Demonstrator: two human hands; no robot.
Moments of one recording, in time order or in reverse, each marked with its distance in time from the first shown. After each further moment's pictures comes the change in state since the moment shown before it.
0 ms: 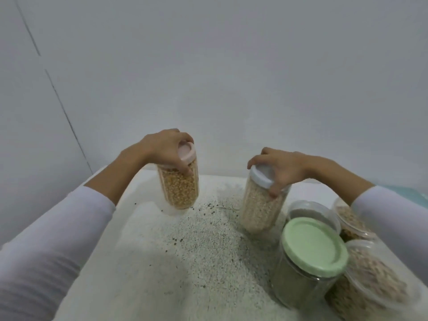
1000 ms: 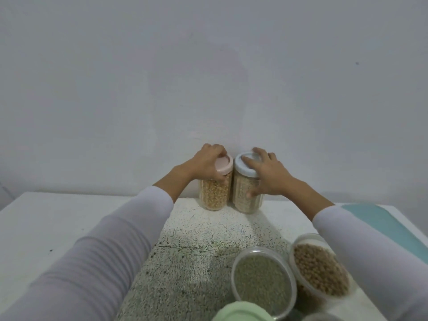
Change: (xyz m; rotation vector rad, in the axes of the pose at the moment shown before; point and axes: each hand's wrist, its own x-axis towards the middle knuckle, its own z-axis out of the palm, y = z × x) left_hand 0.227 0.156 0.109 -0.274 -0.022 0.304; right_hand 0.068 0.184 0.032 -0.075 0.256 0.257
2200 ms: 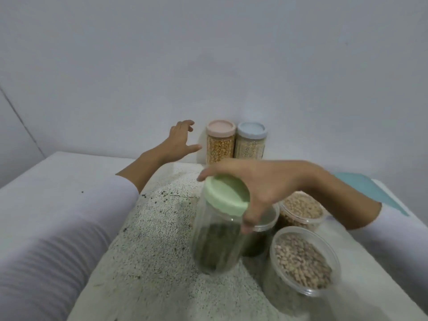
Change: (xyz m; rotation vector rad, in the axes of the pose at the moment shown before) left_hand -0.140 0.004 -0.006 -0.208 0.246 -0.226; right_hand -0.184 -0.112 -0.082 0.356 -0.438 -0.609
